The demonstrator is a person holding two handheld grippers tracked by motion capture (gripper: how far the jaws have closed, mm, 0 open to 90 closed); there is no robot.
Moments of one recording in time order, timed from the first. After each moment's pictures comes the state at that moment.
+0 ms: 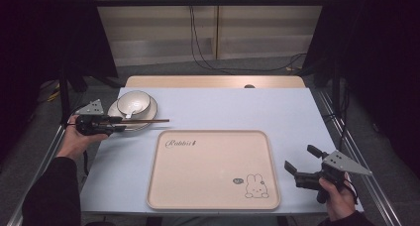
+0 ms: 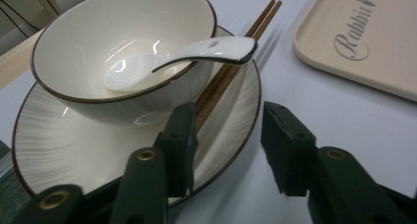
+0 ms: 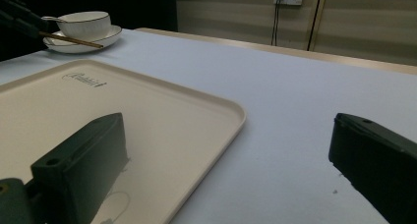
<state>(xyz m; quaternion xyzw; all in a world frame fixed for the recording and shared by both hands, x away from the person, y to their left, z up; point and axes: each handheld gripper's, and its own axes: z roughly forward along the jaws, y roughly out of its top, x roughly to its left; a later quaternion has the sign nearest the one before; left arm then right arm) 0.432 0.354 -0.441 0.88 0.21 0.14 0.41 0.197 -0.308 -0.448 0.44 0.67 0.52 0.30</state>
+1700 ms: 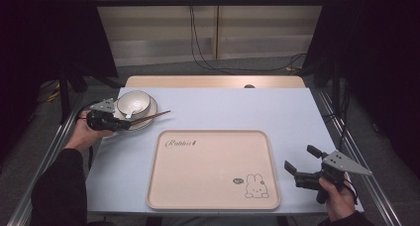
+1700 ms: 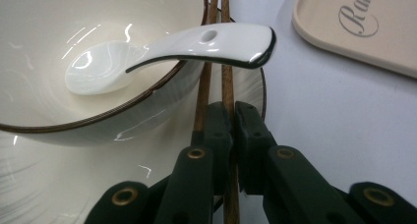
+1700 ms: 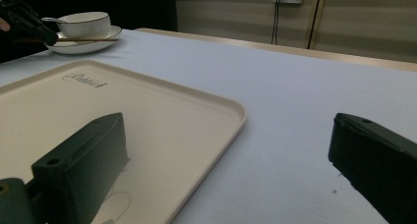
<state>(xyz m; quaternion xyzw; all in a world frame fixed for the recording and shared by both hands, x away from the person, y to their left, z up) 0.452 0.336 -0.447 0.91 0.18 0.08 0.37 0.197 -0.308 -0.449 0.44 0.67 0.52 0.29</state>
